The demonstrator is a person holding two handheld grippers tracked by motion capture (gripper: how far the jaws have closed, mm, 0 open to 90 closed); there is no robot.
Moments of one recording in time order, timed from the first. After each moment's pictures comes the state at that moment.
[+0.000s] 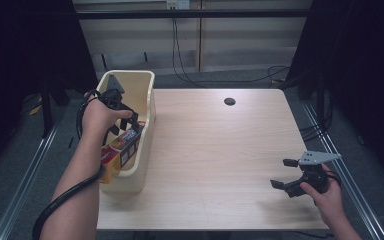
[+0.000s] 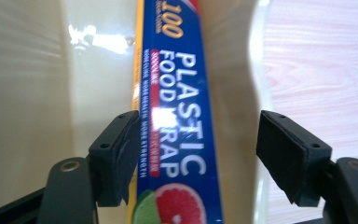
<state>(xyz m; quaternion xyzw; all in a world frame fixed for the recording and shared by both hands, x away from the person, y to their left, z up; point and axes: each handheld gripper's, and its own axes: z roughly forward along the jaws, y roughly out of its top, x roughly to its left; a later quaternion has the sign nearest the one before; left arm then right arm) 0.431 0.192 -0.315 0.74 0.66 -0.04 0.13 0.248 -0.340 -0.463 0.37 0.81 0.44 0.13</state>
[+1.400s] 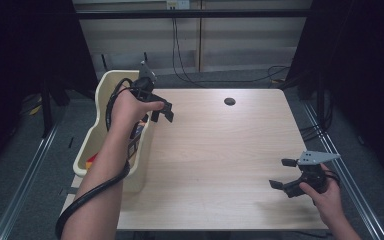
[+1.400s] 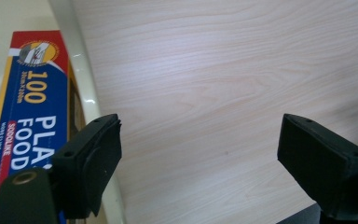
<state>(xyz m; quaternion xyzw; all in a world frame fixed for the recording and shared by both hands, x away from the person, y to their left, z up) 0.425 0.113 -0.291 0.79 0.57 -0.04 0.20 0.248 -0.336 -0.461 0.36 0.81 0.45 0.13</state>
